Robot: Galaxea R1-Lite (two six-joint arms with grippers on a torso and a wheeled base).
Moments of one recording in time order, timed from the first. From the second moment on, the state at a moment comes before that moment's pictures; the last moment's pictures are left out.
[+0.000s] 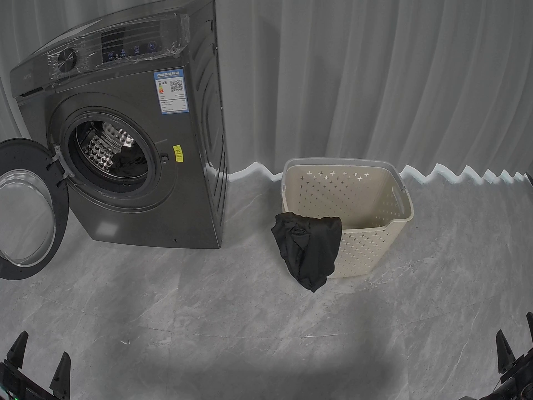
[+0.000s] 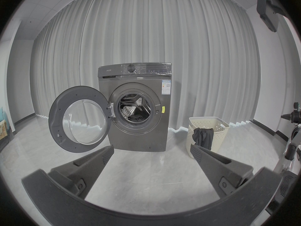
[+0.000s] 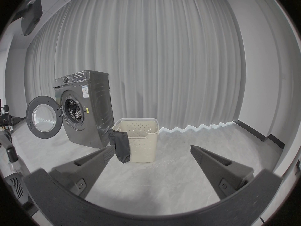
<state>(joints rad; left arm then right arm) 0.00 0.02 -0.02 0.01 0.01 -0.01 0.01 0.02 -0.02 -0.01 -0.04 0.01</state>
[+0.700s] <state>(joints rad) 0.00 0.02 -0.02 0.00 0.01 0.00 0.00 0.02 -0.02 -0.01 -0.01 0.00</state>
